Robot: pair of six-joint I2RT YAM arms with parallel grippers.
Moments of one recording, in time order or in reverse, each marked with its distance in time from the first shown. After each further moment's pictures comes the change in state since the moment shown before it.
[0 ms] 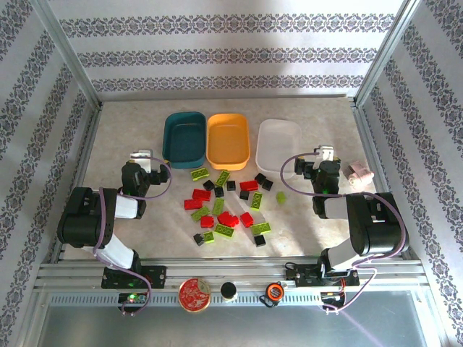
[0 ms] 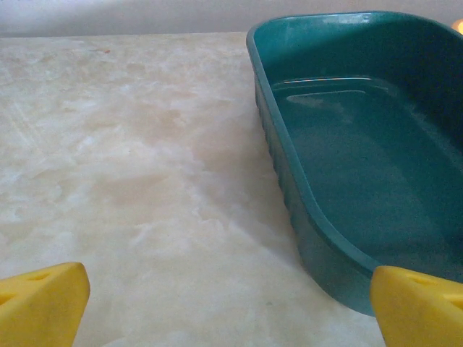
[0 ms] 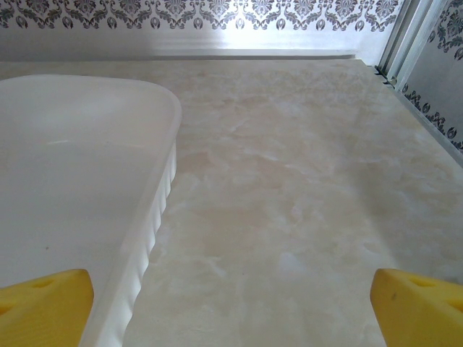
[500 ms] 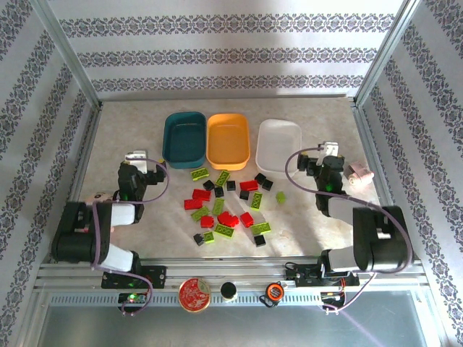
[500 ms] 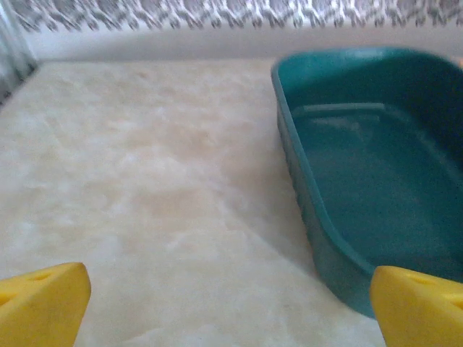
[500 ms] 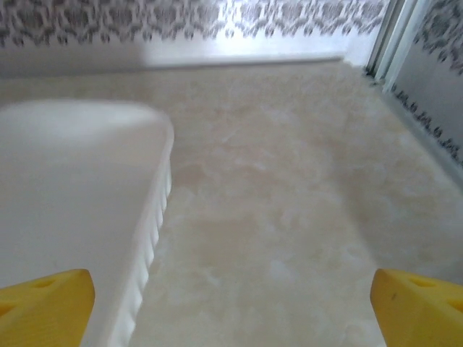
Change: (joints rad) left arm 0.000 -0.188 -0.042 -0.076 -0.083 -0.008; right arm -0.014 -0.161 0.072 -0.241 0.008 0.045
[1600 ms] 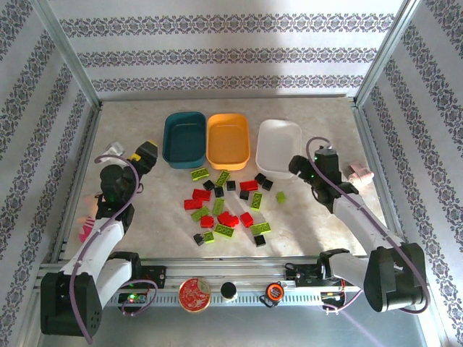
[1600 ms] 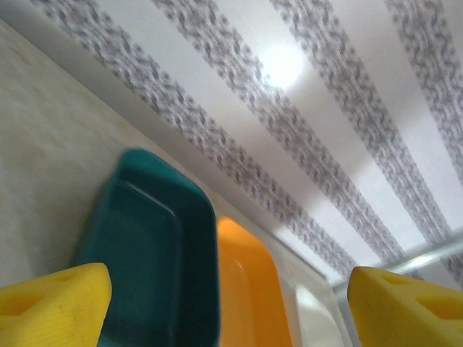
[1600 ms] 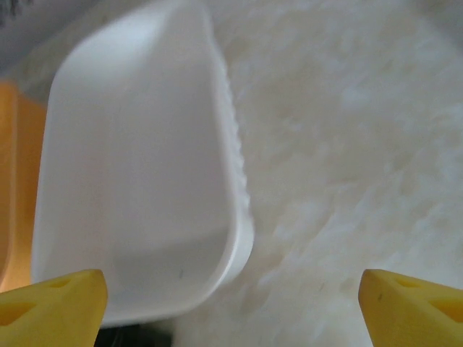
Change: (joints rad) left arm -0.034 -0.490 0.073 -0.361 0.215 -0.837; right arm 0.157 -0.238 0.194 -0.832 -0.074 0.531
